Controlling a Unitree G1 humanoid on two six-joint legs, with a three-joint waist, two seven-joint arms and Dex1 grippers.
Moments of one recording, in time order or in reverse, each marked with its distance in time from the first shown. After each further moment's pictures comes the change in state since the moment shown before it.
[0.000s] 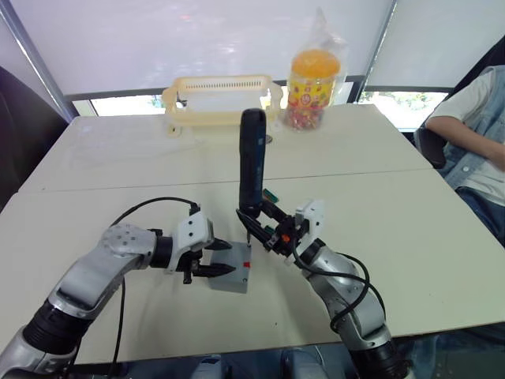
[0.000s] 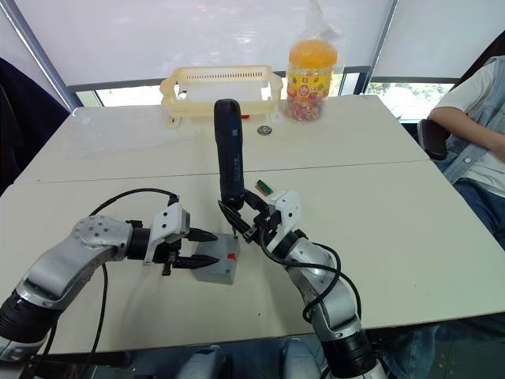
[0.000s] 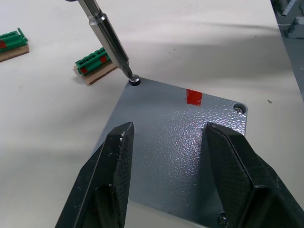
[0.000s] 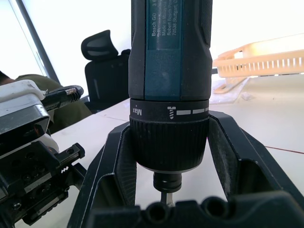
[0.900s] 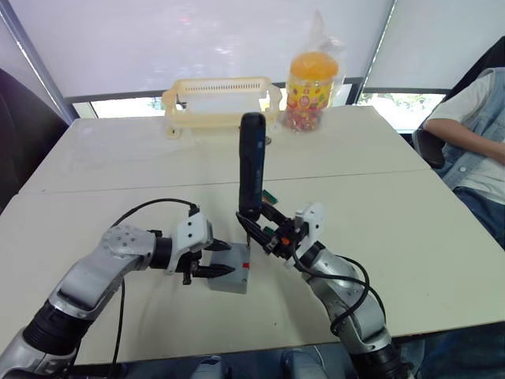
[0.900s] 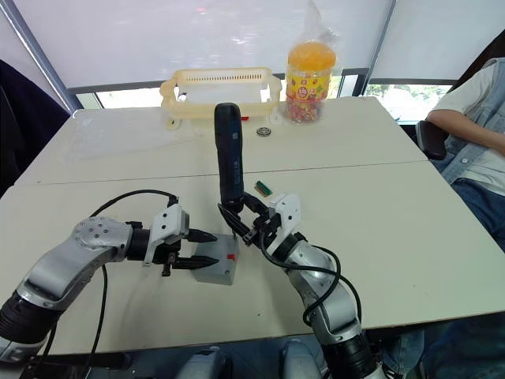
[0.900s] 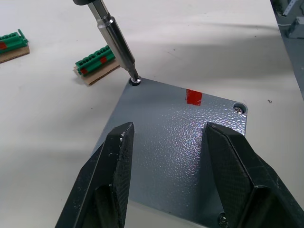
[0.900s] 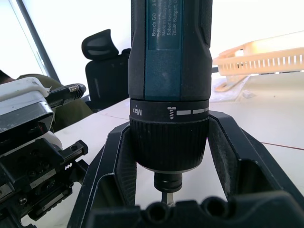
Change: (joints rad) left arm 0.009 0.000 -0.003 0.015 0.002 -0.023 -0.001; right arm 0.017 0.002 0.008 -0.005 -0.001 0.000 -0.001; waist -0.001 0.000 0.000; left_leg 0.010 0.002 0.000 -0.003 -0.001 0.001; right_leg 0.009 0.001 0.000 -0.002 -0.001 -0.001
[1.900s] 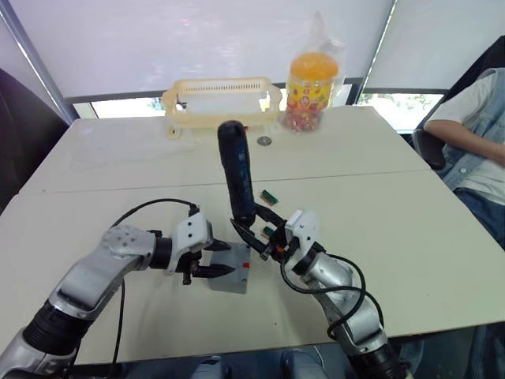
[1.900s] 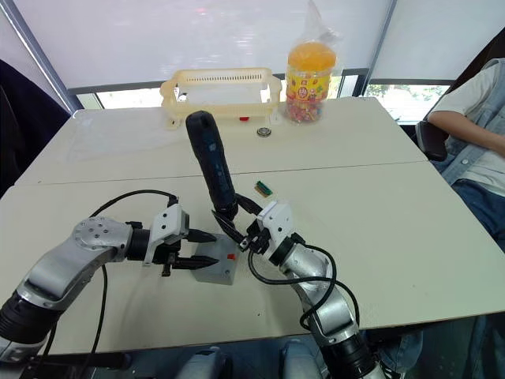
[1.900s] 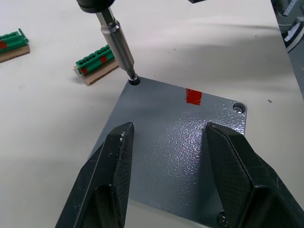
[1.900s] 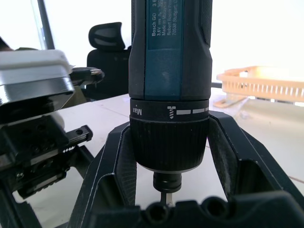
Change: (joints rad) left arm 0.001 0.000 0.000 0.000 0.000 0.003 0.001; right arm 0.007 -0.033 0.058 0.062 -0.181 -0.221 0.033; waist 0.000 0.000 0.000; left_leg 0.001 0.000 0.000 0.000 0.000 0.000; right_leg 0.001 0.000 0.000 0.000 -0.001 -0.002
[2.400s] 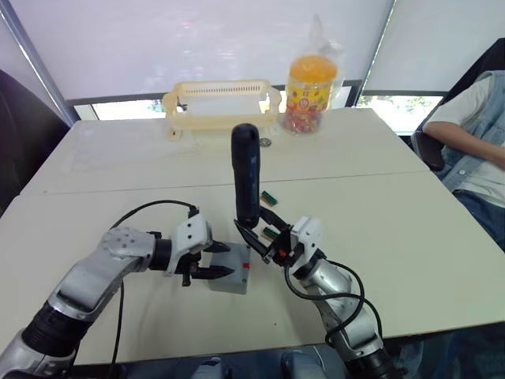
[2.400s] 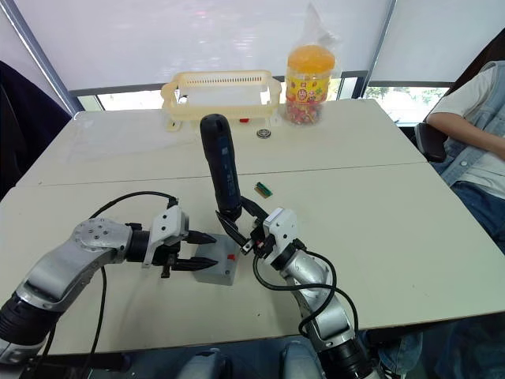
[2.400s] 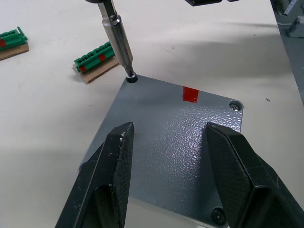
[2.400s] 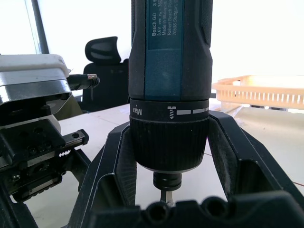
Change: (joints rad) left arm 0.010 0.008 0.000 -0.004 0.000 0.004 -0.001; right arm 0.033 0.027 -0.010 0.076 0.021 -0.112 -0.002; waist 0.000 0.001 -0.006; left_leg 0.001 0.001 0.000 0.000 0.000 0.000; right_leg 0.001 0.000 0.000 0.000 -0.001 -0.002
